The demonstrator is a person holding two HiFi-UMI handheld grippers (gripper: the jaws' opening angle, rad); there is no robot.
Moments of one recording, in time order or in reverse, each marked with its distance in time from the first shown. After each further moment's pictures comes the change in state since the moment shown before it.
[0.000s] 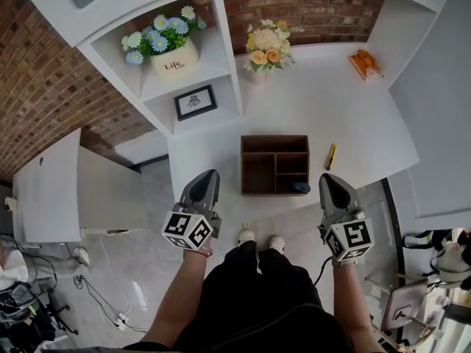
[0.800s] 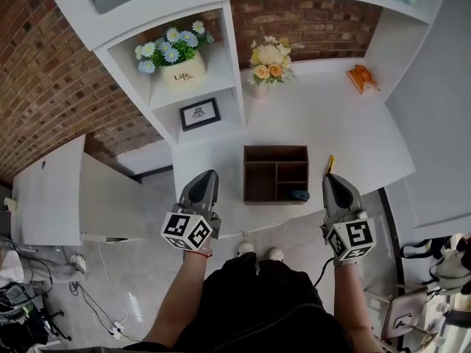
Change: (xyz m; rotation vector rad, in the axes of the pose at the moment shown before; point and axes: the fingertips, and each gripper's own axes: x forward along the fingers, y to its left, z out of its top) left arm -0.002 0.001 0.033 0.027 -0.084 -0.004; right arm 0.000 -0.005 0.029 -0.039 -0.055 -0.024
